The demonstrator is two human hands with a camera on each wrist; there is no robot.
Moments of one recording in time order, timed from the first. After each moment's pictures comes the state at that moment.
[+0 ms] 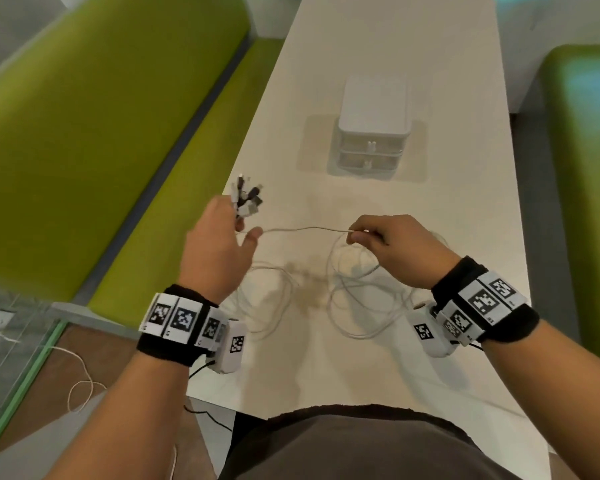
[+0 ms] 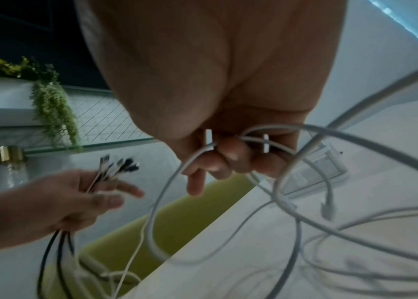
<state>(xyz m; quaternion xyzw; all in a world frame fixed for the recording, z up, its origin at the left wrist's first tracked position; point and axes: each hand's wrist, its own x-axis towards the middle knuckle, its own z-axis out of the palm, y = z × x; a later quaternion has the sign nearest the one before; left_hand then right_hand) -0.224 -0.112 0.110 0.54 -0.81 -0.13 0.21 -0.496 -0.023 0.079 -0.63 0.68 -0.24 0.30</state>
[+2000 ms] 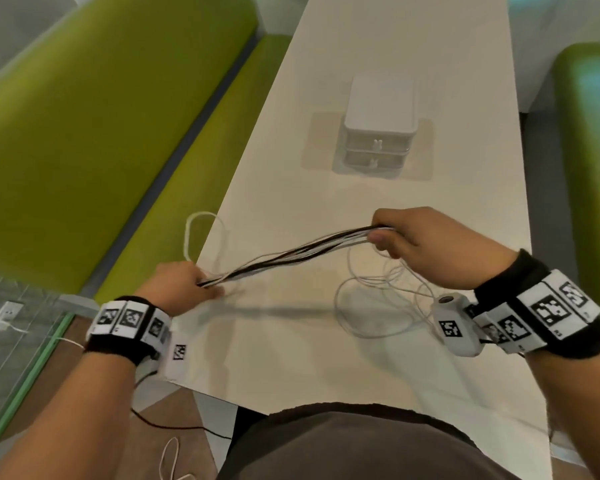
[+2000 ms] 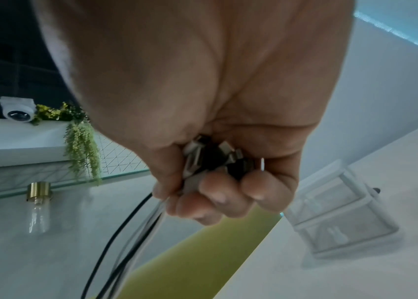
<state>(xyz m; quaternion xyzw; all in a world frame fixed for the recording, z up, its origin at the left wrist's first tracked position) -0.133 -0.138 0.068 0.58 -0.76 -0.22 -0.19 -0.504 -0.004 0.132 -0.70 0.62 -0.17 0.30</state>
